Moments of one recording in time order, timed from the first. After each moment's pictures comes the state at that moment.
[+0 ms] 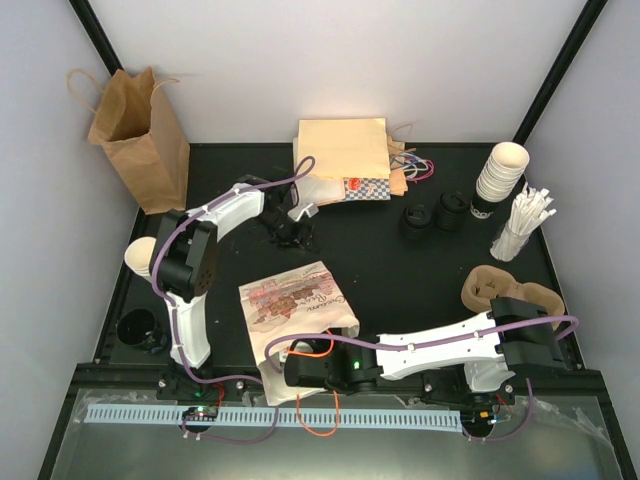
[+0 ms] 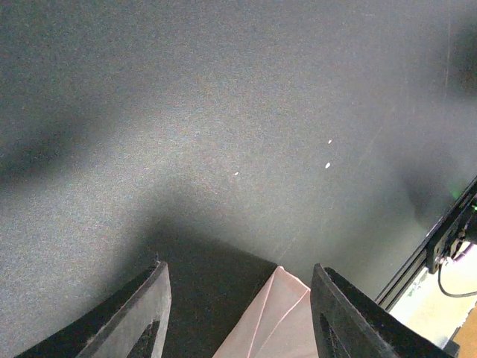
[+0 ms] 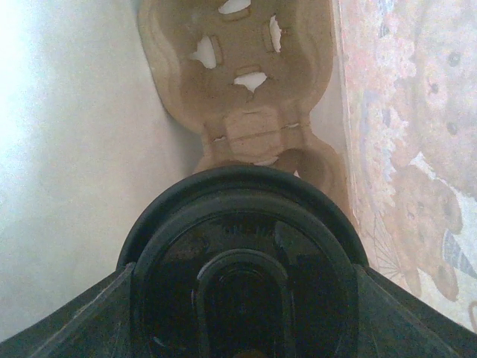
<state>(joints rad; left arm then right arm) -0.39 1.99 1.48 -0.95 0.64 -0.06 1.63 1.54 1.01 -0.55 0.78 -0.32</state>
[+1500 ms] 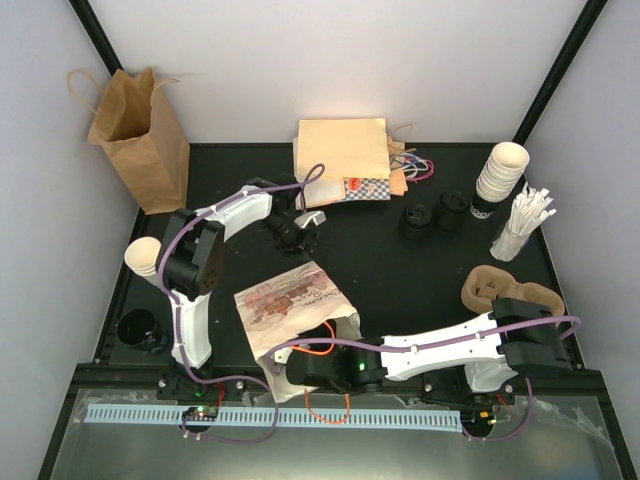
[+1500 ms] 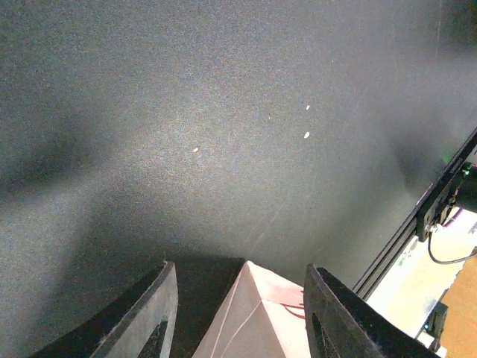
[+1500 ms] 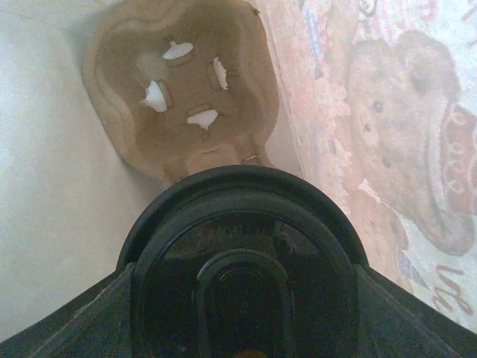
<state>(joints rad) -0.43 2.02 1.49 -1.00 0.69 -0.01 1.63 1.52 0.94 -0.29 0.83 -0.46</state>
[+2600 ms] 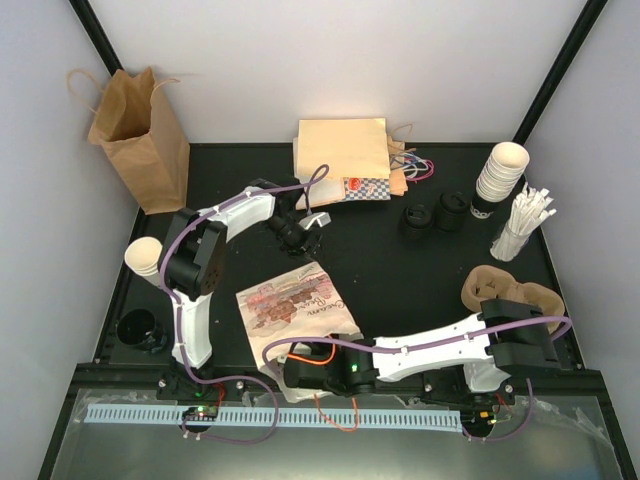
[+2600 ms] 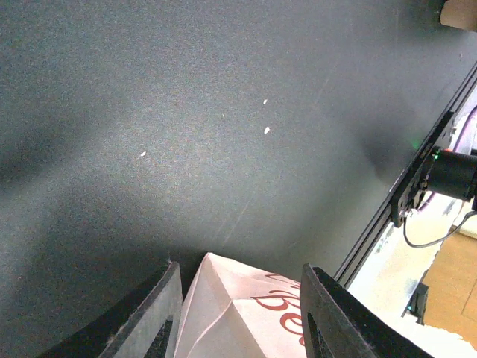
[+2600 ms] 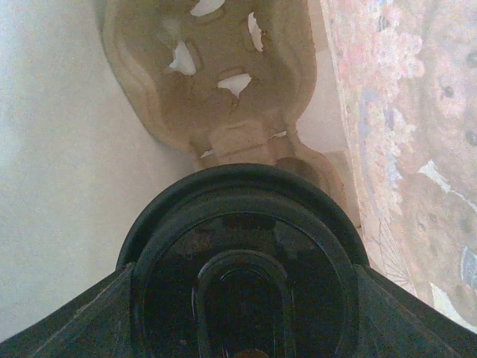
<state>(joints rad) -0.45 2.03 1.49 -1.00 0.76 0.02 1.63 1.57 0.96 -0.41 0.81 -0.34</state>
